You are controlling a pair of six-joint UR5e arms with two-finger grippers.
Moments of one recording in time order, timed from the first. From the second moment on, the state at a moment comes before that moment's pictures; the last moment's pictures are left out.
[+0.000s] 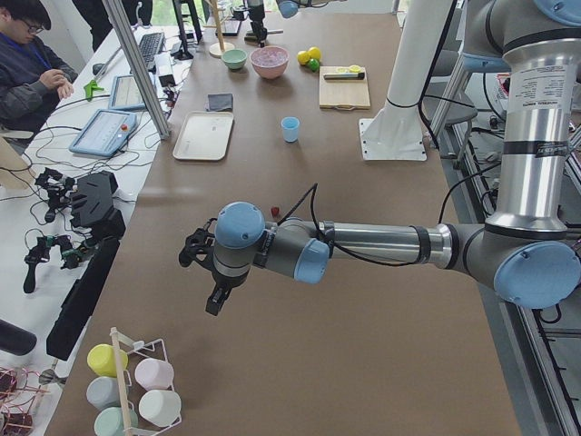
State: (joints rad) left arm -1.63 -1.57 -1.60 -1.86 -2.37 0.14; right arm 1.03 -1.04 1.85 -1.81 2.34 0.47
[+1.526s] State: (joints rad) left arm -1.62 -1.62 -1.55 -1.86 -2.37 0.14; right arm 0.49 -0.76 1.63 -1.58 1.81 1.26
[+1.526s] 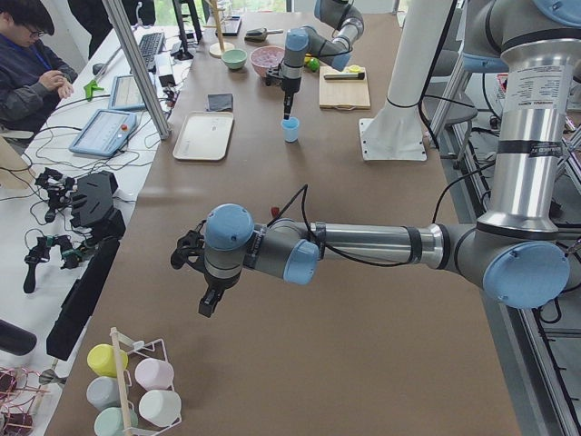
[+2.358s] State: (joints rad) left arm -1.44 -1.78 -1.59 -1.90 -2.33 0.04; right arm 0.82 -1.00 1.82 -1.57 1.95 0.98
